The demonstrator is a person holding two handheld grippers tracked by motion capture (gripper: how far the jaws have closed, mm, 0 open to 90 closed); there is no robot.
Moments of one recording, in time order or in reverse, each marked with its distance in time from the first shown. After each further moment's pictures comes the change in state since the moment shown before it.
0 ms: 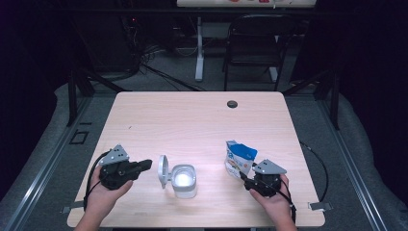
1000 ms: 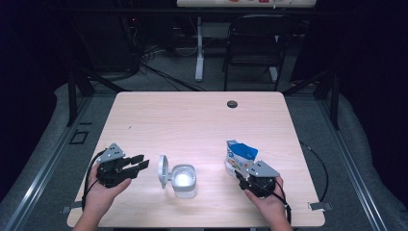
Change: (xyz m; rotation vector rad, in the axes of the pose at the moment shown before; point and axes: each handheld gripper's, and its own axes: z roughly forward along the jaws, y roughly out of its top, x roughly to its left) left arm 0.016 -0.008 0.002 -0.010 0.085 -0.053; right arm 0.014 0.005 0.005 -0.048 -0.025 -0.069
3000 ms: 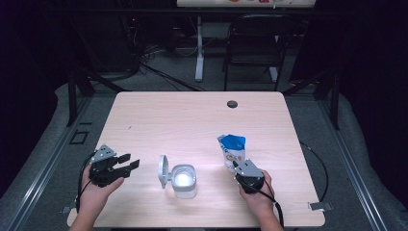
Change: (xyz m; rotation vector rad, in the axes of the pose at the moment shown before) left arm 0.033 -0.025 0.002 0.020 0.119 -0.078; right arm 0.018 0.002 0.031 -0.006 -0.125 -0.103
